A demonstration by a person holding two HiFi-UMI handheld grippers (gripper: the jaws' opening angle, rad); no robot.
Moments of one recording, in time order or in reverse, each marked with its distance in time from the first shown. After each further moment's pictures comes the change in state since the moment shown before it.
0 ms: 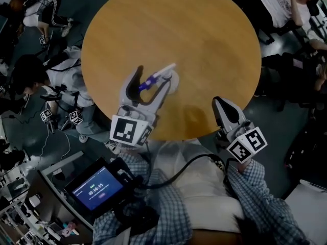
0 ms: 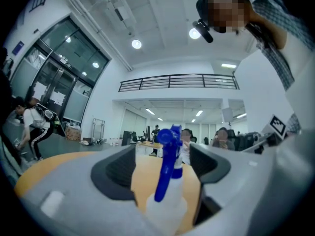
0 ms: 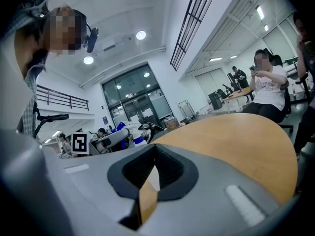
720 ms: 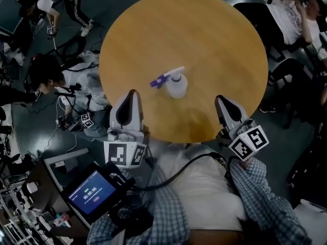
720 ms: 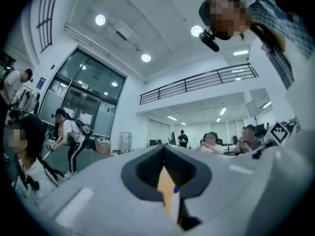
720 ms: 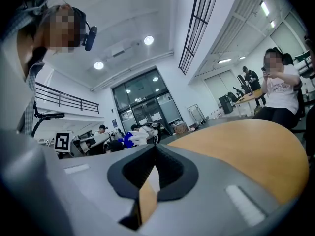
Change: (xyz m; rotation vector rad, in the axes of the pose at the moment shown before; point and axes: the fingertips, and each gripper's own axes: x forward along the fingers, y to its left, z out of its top) left arm -0.089 -0.005 0.064 0.124 -0.080 0.284; right arm -0.006 0.013 0.041 -0.044 -0.077 0.116
